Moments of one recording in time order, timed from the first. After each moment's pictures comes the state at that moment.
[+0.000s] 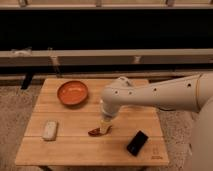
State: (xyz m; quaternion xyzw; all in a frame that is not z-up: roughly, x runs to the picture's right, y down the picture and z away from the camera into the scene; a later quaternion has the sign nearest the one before) arm -0.006 0.159 0.743 -0.31 -0.07 0.11 0.94
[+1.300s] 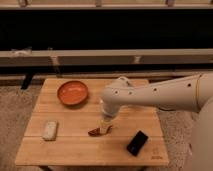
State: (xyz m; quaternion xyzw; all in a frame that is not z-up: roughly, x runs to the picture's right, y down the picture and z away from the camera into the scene) arm -0.006 0.159 0.743 -0.31 -0.07 0.11 0.94
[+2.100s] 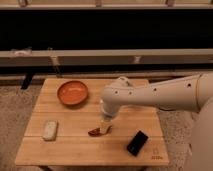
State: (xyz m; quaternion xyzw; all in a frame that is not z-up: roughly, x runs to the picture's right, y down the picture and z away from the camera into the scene) arm -0.006 0.159 0.743 -0.31 -0.07 0.11 0.94
